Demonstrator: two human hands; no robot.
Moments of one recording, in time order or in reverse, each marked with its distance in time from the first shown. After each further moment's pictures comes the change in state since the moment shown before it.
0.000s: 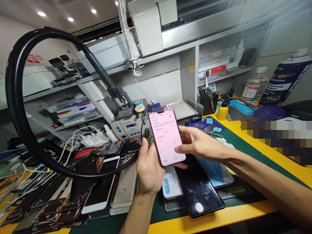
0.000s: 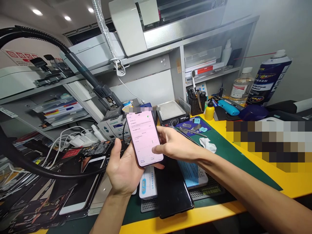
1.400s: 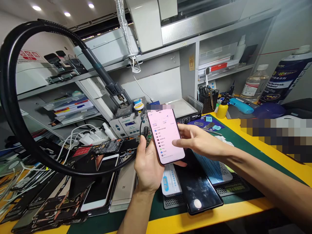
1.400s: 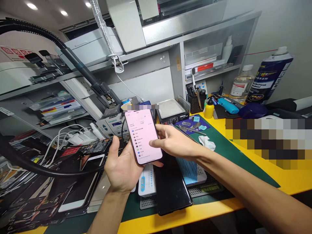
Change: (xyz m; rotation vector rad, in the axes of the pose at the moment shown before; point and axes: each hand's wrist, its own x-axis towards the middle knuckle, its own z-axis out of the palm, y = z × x) left_hand 0.001 0.000 0.000 -0.042 0.033 -0.006; right_hand 0.002 0.003 0.001 0.044 0.029 0.000
